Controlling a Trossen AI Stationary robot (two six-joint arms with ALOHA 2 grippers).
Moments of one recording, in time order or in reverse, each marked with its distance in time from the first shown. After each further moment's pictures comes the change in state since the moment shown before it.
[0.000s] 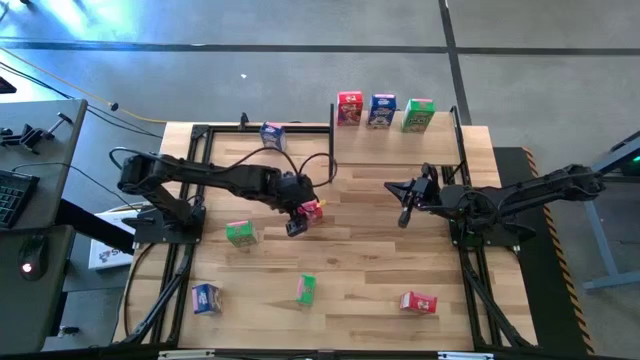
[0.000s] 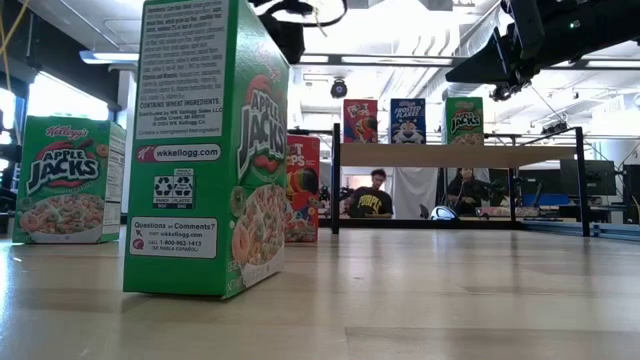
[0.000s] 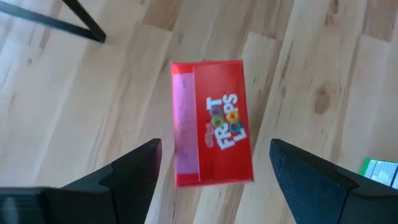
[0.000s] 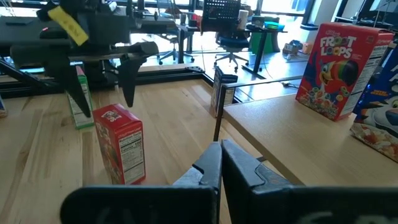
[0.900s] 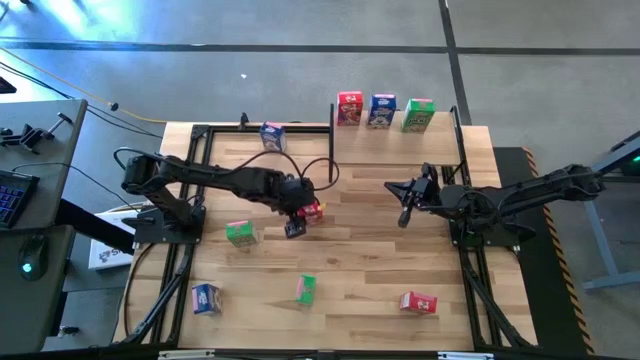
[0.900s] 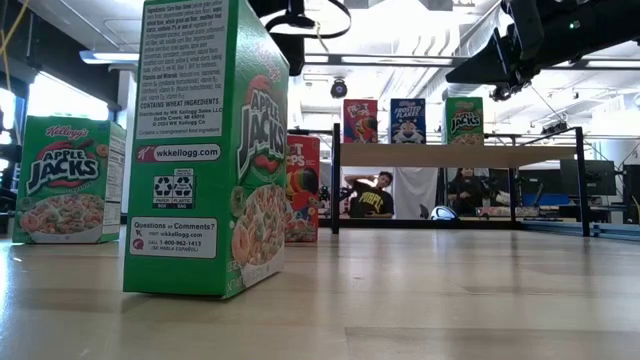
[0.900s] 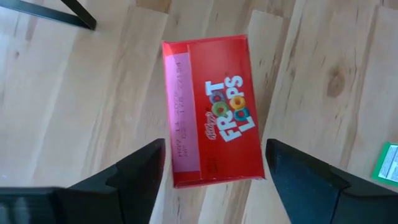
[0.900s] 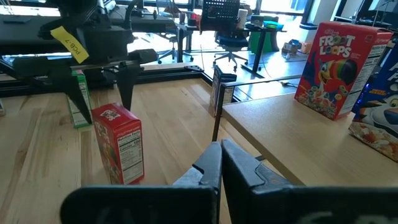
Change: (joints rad) left arm 0.004 0.028 -0.012 -0.012 0.004 0.038; right arm 0.000 0.000 0.000 -0.004 0.003 0.000
